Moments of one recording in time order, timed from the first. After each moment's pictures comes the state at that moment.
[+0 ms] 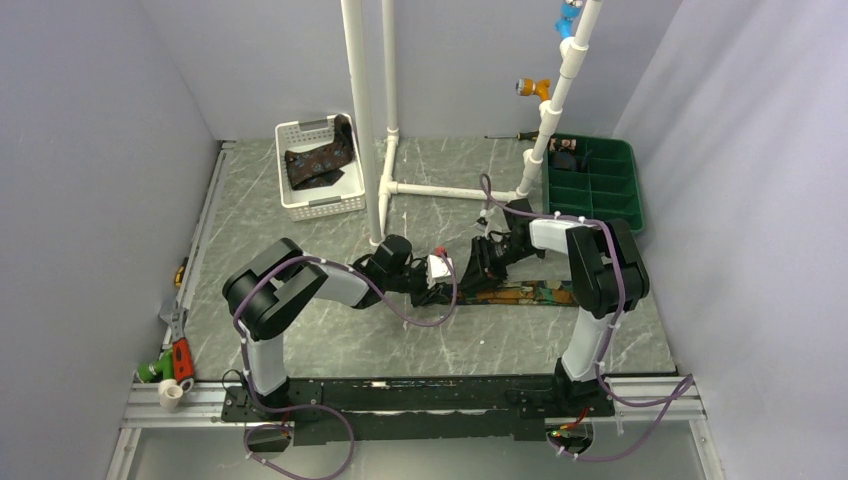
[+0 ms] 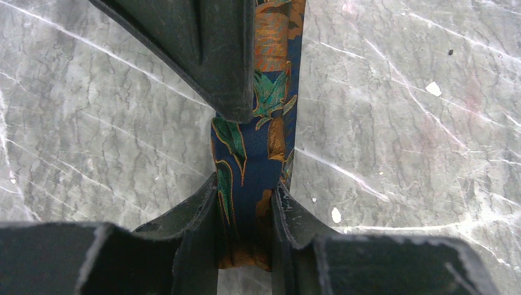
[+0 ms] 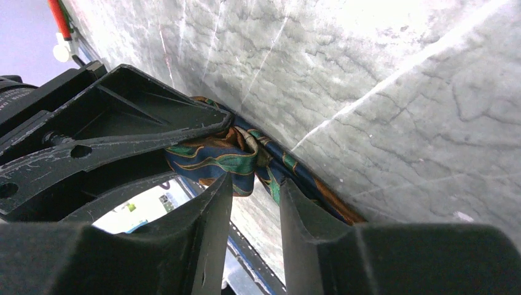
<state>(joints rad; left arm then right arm) -0.78 1.86 0.77 0.55 0.60 0.34 0.23 1.86 1.00 -0.51 -0.82 0.21</state>
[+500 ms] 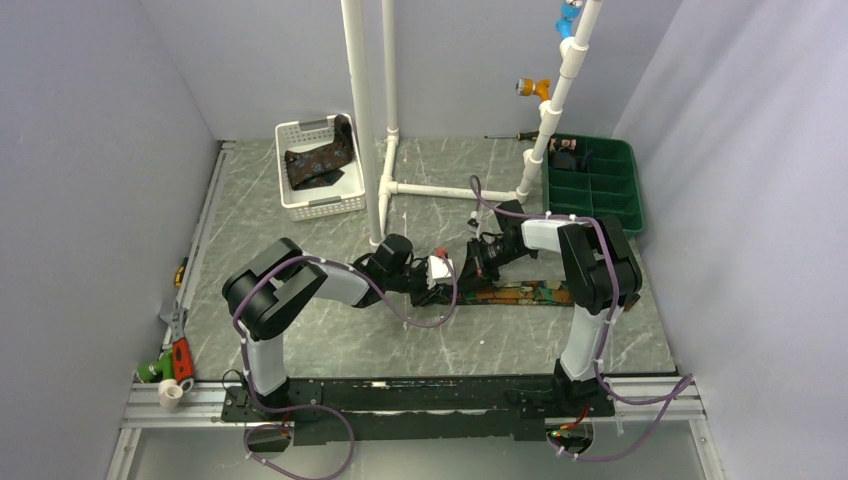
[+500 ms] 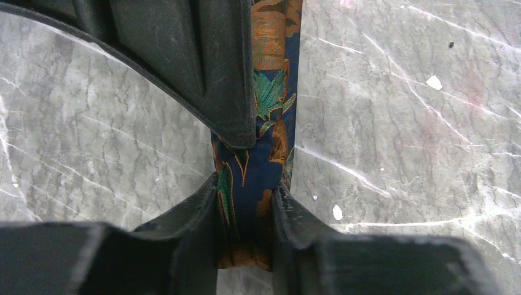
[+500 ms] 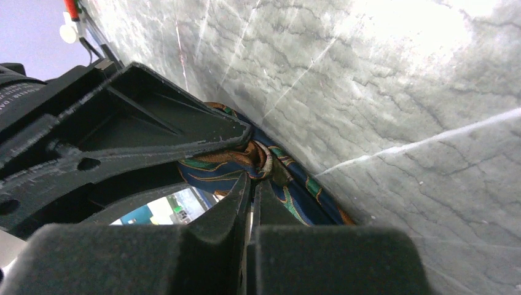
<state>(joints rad) -0.78 1.86 0.78 0.52 0.61 0.38 0.28 1.90 1.01 -0.47 -0.88 0.20</state>
